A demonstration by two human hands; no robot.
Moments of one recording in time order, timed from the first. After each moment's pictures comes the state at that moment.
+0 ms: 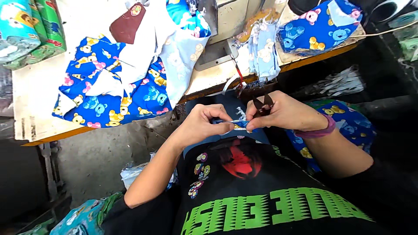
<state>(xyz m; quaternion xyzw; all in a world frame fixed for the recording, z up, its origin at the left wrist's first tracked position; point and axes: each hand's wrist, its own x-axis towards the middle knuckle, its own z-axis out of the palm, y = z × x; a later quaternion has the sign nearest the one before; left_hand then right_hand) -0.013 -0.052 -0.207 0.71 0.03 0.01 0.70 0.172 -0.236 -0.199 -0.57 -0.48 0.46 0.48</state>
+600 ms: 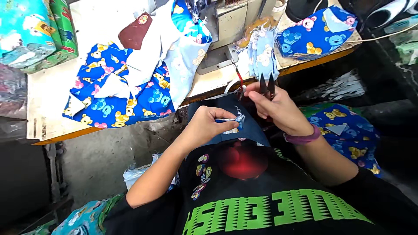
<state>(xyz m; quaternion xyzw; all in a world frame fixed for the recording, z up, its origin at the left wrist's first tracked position) -0.009 -0.066 -0.193 0.78 0.12 0.02 0.61 0.152 -0.234 -0.217 -0.63 -0.30 0.38 0.60</state>
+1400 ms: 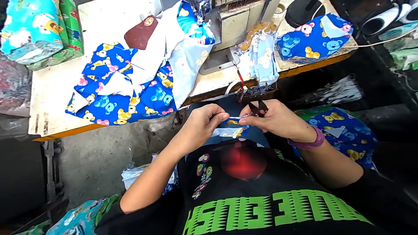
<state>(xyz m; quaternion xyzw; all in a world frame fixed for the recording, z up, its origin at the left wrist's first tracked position) -0.027 -0.062 -0.187 0.87 0.10 0.08 0.48 0.145 -0.240 -0.202 -0.64 -0.45 0.38 0.49</state>
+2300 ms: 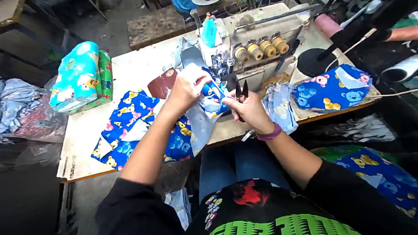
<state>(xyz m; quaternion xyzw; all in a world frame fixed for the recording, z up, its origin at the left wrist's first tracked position) 0.101 0.124 -0.152 0.94 0.02 0.24 0.23 0.200 -0.072 -0.206 -0.62 -0.33 0.29 0.65</state>
